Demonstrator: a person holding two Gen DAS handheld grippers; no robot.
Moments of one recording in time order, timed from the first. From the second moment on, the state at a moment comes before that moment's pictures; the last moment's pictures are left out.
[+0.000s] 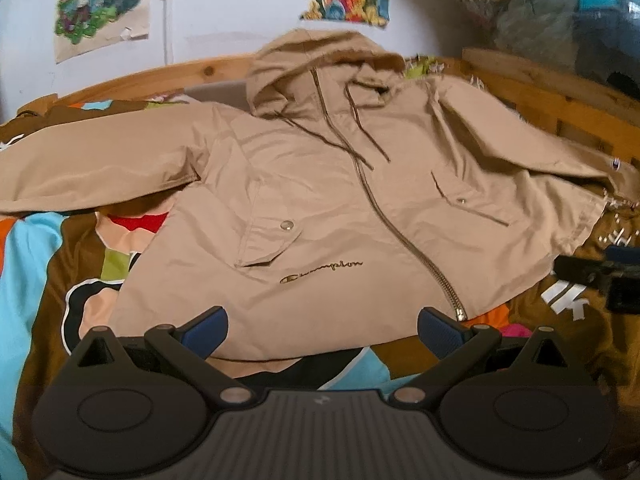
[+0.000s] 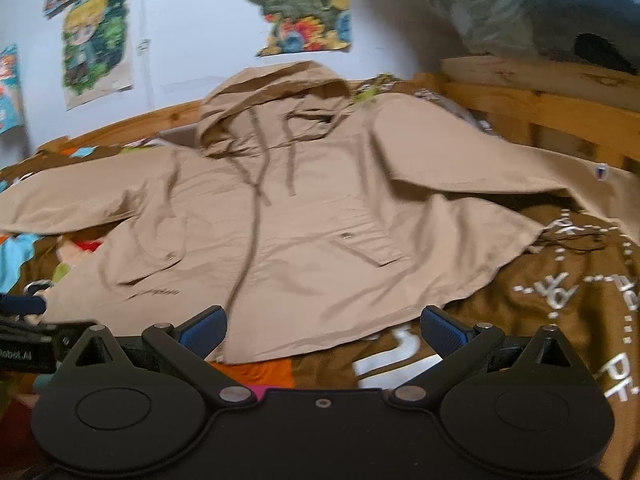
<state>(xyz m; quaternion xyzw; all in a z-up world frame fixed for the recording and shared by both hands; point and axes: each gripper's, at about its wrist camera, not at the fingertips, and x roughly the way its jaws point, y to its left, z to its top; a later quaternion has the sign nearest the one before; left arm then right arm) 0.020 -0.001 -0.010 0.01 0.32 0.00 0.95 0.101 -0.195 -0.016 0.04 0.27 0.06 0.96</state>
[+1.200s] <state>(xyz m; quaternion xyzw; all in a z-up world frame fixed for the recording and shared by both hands) 0.137 0.010 0.008 -0.02 0.42 -0.07 0.91 0.185 -0.457 -0.035 0.46 0.22 -0.33 0.79</state>
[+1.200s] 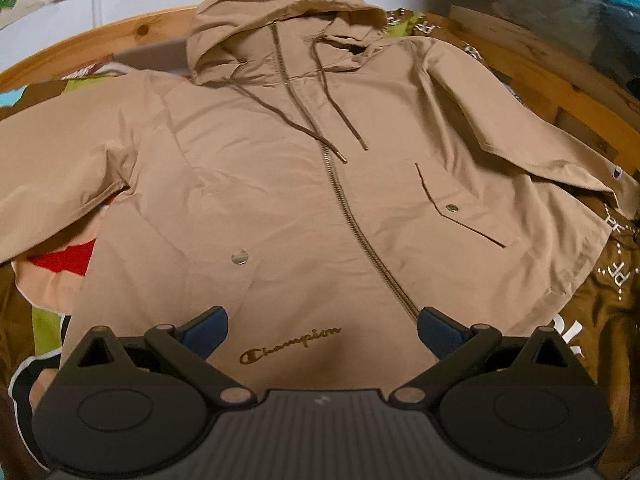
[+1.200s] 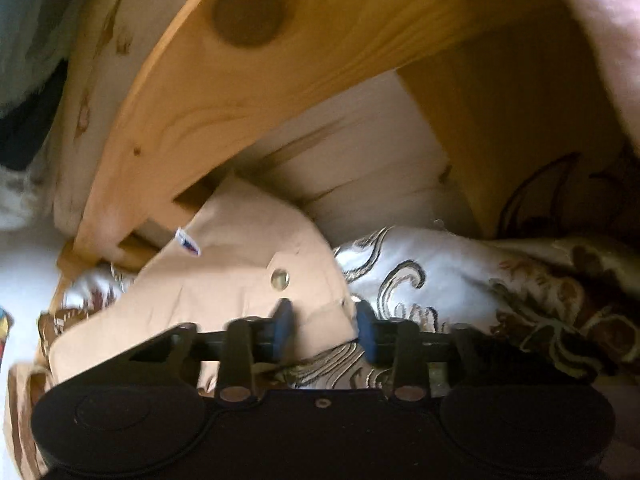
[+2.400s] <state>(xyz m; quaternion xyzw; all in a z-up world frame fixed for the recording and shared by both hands) 0.153 0.118 0.025 -0.15 0.36 -0.12 0.91 0.298 -0.076 0.096 0.15 0.21 0.45 0.86</state>
